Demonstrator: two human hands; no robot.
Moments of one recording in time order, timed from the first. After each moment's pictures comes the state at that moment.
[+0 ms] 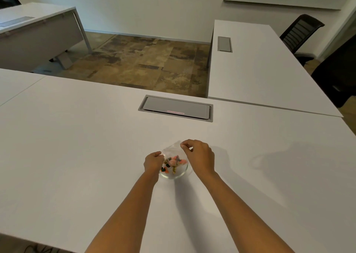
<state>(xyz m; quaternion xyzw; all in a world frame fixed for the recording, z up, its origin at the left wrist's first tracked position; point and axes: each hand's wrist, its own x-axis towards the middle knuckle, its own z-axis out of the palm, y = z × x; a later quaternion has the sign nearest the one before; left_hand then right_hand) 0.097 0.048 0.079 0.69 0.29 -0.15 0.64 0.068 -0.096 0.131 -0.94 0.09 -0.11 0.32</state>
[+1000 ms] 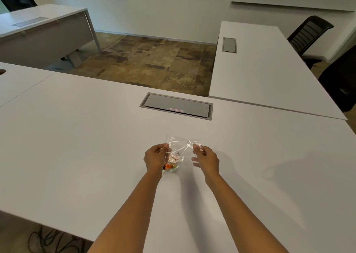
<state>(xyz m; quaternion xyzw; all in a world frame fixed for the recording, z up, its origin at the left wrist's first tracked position) 0.062 0.015 0.106 0.70 0.26 -0.01 0.66 0.036 -0.135 0.115 -0.70 0.26 0.00 0.66</state>
